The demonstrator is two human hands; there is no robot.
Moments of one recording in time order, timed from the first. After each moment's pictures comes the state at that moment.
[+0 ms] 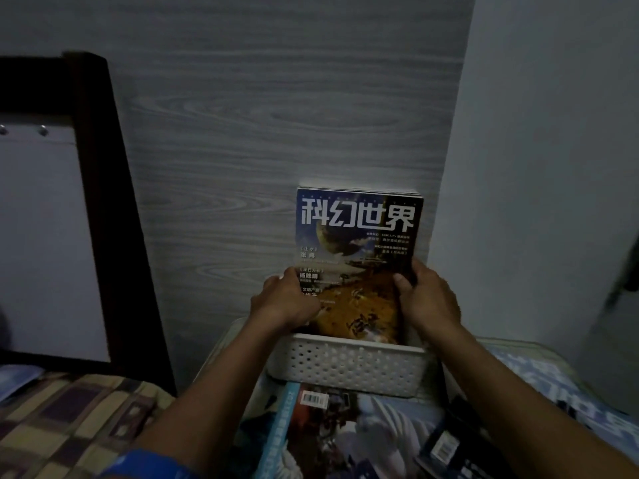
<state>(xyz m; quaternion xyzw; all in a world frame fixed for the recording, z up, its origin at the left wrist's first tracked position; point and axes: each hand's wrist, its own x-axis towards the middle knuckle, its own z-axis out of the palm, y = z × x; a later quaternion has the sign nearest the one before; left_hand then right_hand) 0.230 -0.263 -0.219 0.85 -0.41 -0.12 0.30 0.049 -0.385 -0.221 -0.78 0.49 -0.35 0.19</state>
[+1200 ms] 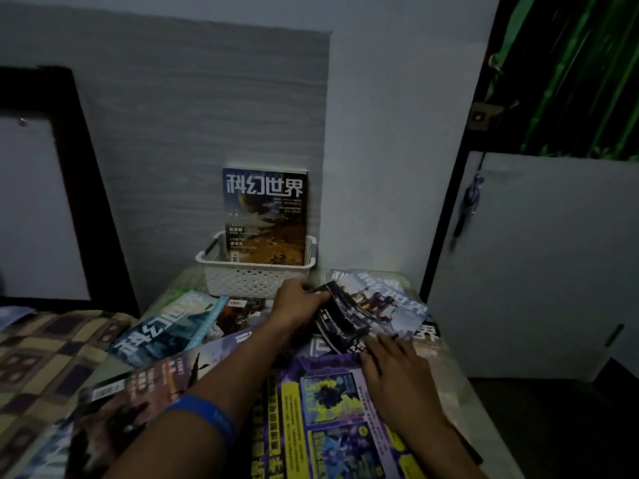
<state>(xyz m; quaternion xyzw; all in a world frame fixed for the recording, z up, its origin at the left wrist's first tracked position) -0.007 -0.205 -0.237 0.75 -0.40 -0.23 0.47 -0.214 -0.203 -0.290 -0.87 0.47 -0.16 0.05</state>
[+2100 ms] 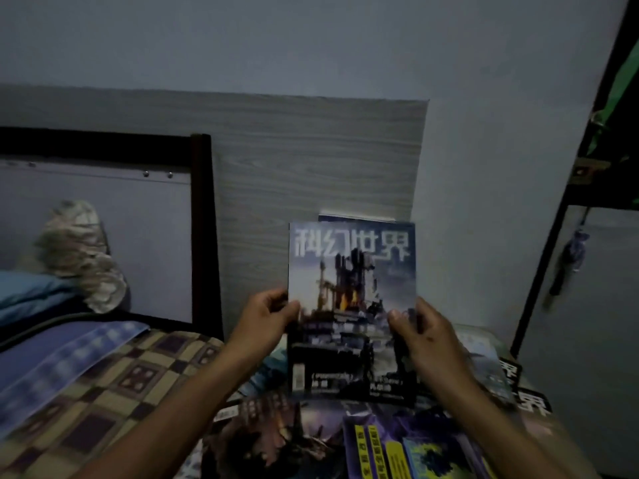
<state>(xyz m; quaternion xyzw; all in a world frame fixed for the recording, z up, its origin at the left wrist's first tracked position) 0.111 -0.037 -0.174 0.62 -0.42 -0.16 0.64 -0.095 -0.168 -0.180 -0.77 0.26 -0.43 0.40</state>
